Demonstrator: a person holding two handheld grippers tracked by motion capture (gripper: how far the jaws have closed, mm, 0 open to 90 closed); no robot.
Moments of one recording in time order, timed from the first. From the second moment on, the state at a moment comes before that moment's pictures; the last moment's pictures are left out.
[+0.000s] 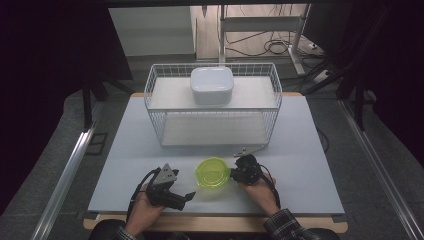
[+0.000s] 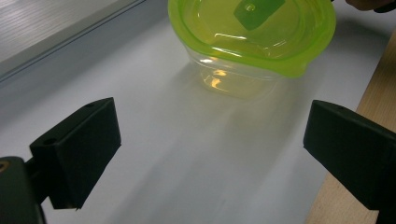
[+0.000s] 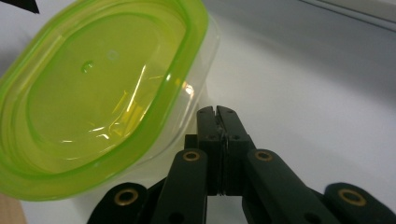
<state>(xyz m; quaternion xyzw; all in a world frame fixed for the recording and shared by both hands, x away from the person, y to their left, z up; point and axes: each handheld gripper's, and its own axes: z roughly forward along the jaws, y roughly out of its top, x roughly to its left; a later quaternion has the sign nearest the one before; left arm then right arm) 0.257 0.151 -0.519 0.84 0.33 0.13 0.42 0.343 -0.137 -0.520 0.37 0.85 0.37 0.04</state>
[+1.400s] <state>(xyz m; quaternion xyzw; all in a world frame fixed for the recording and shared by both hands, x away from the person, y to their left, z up) 0.248 0.170 -0.517 0.83 0.34 0.15 0.42 0.312 -0.200 -0.493 0.32 0.84 0.41 0.15</state>
